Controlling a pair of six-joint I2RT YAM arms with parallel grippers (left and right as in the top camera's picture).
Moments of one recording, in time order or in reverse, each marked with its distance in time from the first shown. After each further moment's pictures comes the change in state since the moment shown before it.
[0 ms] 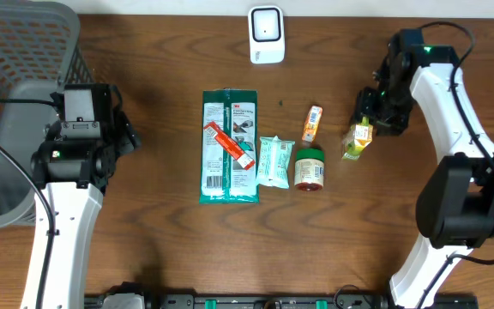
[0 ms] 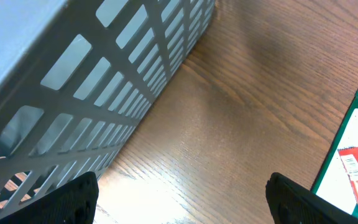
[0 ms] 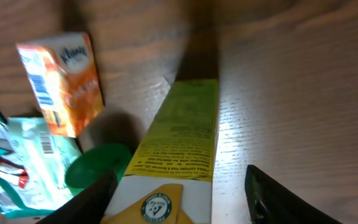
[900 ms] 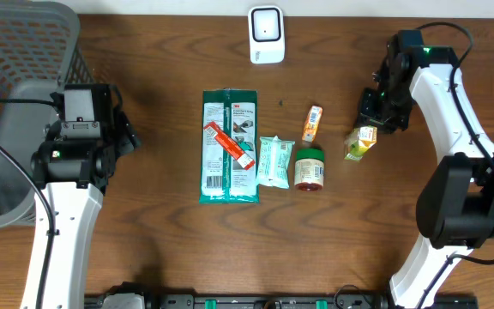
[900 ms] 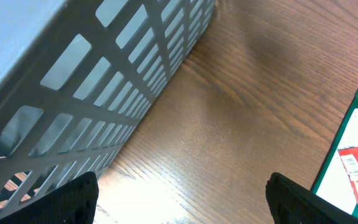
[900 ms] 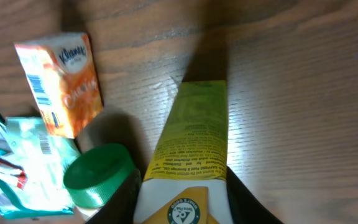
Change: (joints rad) left arm 0.000 0.000 0.000 0.000 0.000 0.000; right arm 0.000 0.000 -0.001 0.006 0.003 -0.003
